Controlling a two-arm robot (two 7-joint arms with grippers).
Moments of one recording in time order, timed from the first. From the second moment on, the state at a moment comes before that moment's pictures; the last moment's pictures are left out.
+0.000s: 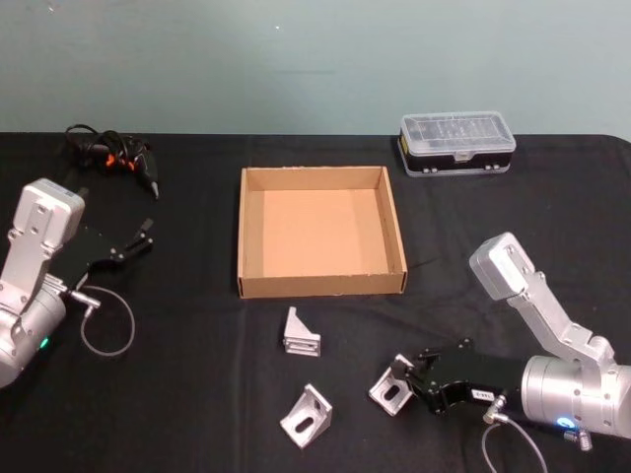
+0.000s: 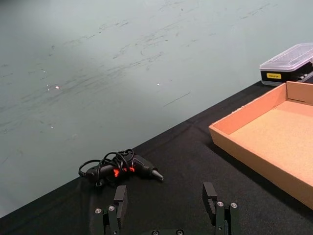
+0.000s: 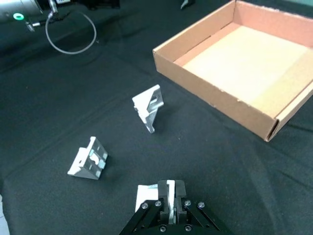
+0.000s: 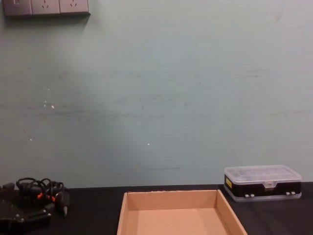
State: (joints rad) left arm -0.20 0.60 0.45 -1.41 -0.25 -0.12 0.03; right arm 0.14 0.73 -0.52 -1.72 0.53 0.42 0.46
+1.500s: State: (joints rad) left arm -0.20 0.60 0.45 -1.41 -0.25 -0.12 0.03; right arm 0.49 0.46 -0.50 -1.35 0.29 0.30 0.43
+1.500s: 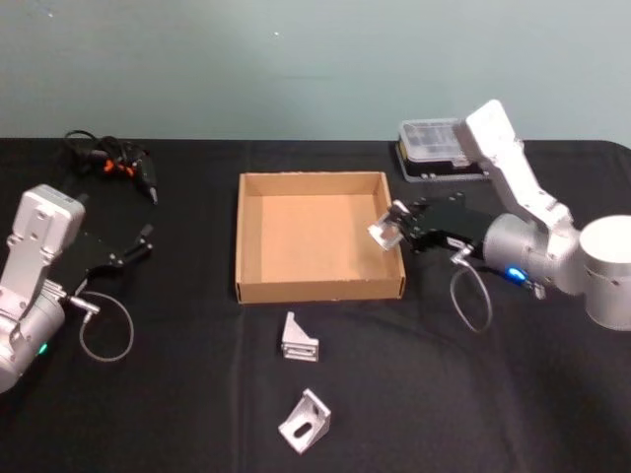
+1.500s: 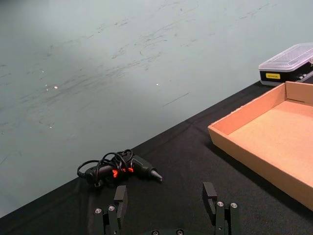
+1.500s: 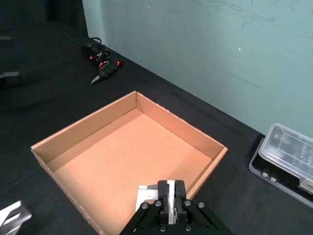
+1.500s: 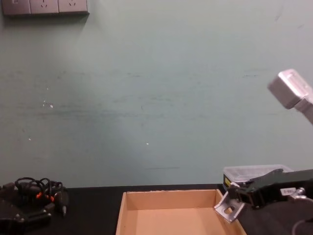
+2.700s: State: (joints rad) left arm -0.20 0.60 0.45 -1.41 -0.25 -0.12 0.03; right arm 0.55 0.33 -0.51 -1.16 0.22 0.28 0.48
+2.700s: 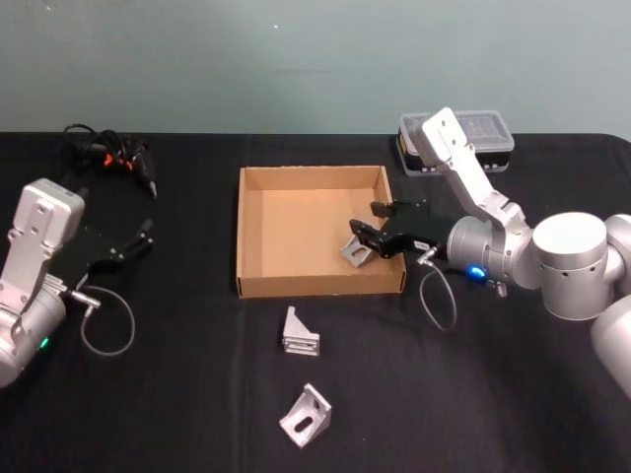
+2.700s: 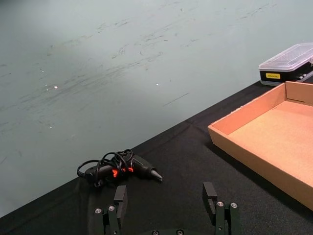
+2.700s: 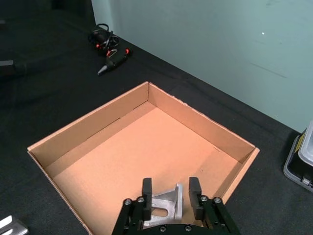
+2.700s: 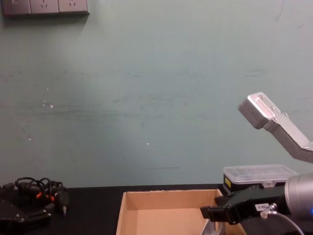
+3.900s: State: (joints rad) left arm -0.20 0.60 0.45 -1.41 -0.25 -0.12 0.03; right arm 0.19 0.56 -0.47 -1.79 0.31 0.40 0.48
